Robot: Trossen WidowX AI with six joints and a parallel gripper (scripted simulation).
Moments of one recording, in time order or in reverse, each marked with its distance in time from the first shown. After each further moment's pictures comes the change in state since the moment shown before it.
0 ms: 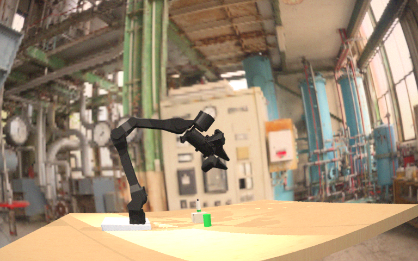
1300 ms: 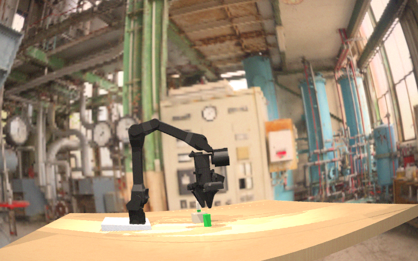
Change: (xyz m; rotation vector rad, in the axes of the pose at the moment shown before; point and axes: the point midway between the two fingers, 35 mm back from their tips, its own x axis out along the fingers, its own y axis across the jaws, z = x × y) arm 0.014 -0.178 -0.063 -0.991 0.805 -0.438
